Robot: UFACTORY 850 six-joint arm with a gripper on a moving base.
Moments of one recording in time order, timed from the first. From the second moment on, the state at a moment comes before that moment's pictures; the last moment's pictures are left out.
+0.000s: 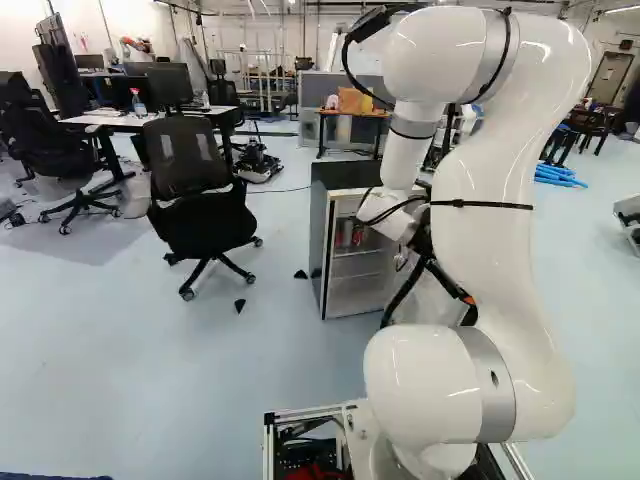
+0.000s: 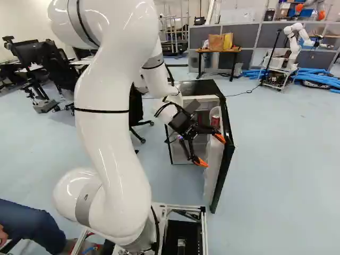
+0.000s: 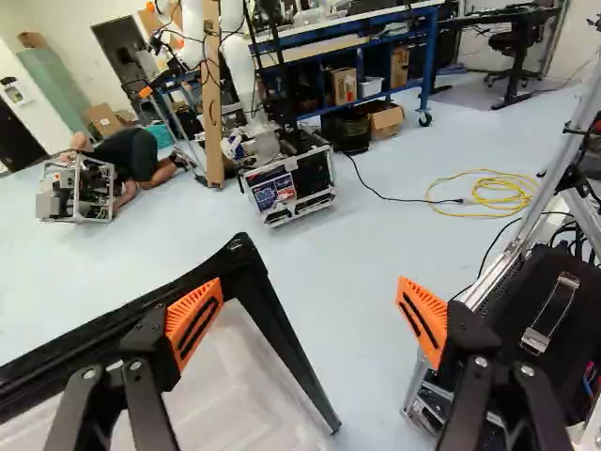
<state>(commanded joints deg) -10.9 -29.4 -43.2 117.3 76.2 0.0</state>
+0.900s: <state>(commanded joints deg) -18.3 -31.8 -49.4 115.8 76.2 0.0</state>
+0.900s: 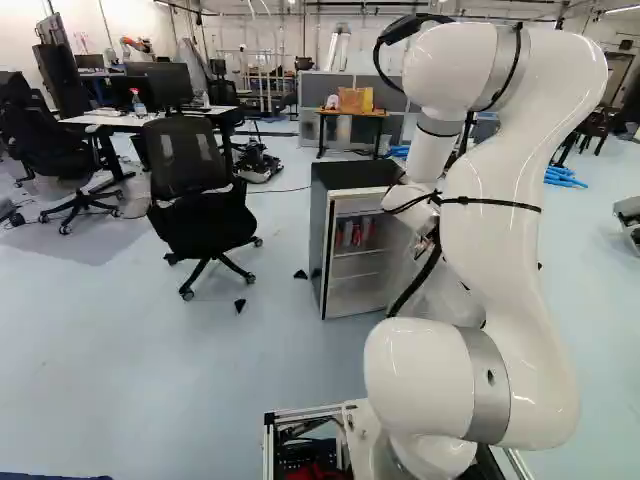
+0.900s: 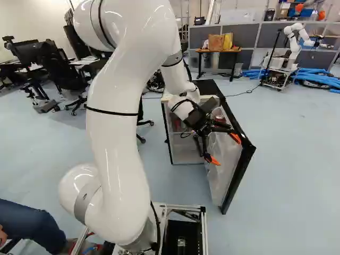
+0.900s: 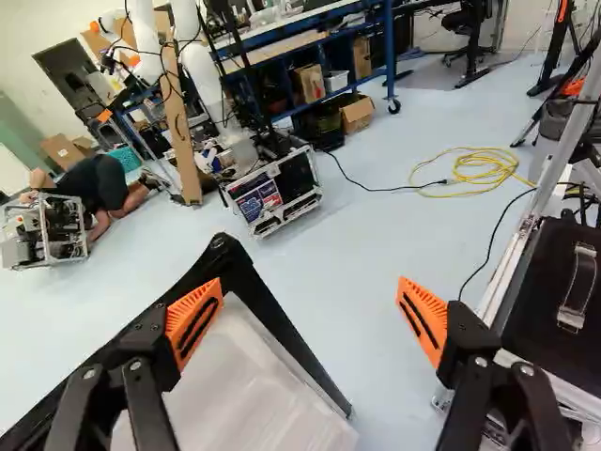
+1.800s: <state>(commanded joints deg) -7.7 -23.2 -31.6 90.5 76.2 0.0</state>
